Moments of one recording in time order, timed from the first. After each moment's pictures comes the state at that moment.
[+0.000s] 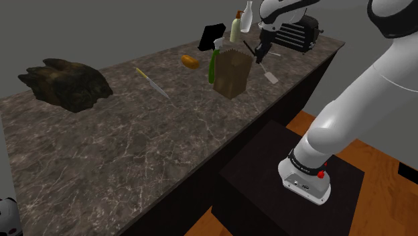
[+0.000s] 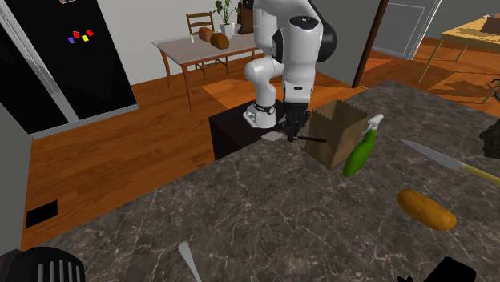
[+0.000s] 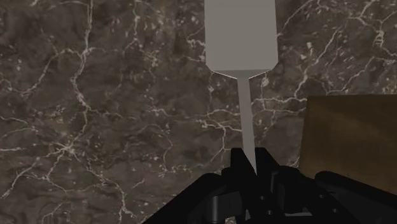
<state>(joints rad) -0.04 -0.17 -0.50 -2.17 -0.05 2.08 -0.47</state>
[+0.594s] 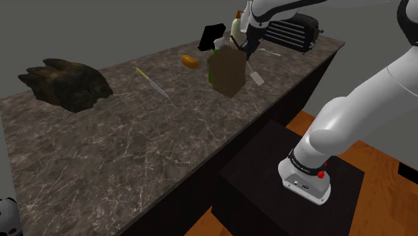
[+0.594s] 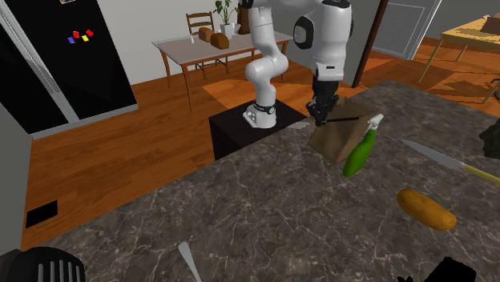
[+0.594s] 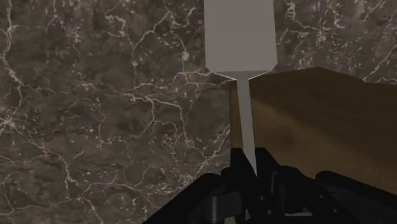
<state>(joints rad) 0.03 -0.30 -0.36 -2.24 -0.08 2.09 -0.22</state>
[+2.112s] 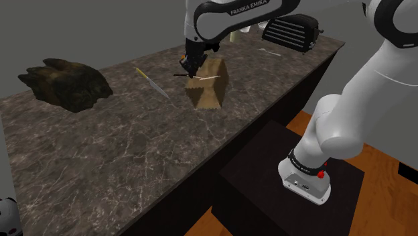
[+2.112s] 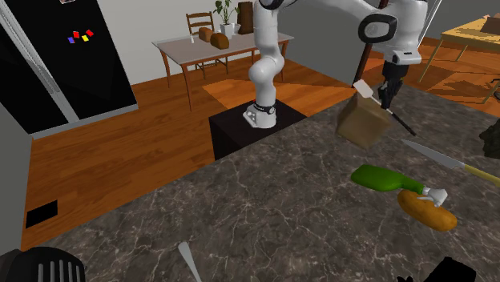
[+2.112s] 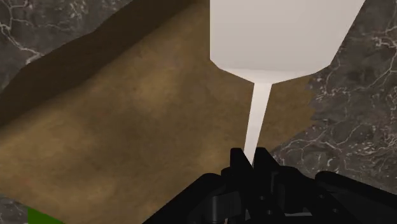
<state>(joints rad) 0.36 -0.11 -0.10 -2.10 -0.08 2.15 0.33</state>
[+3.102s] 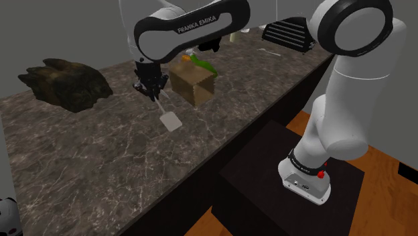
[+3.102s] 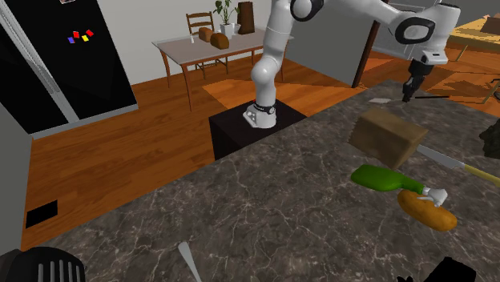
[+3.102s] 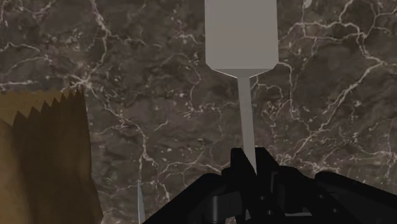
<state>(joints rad) 0.50 0.23 0.04 -1.71 -0.05 2.00 0.60</state>
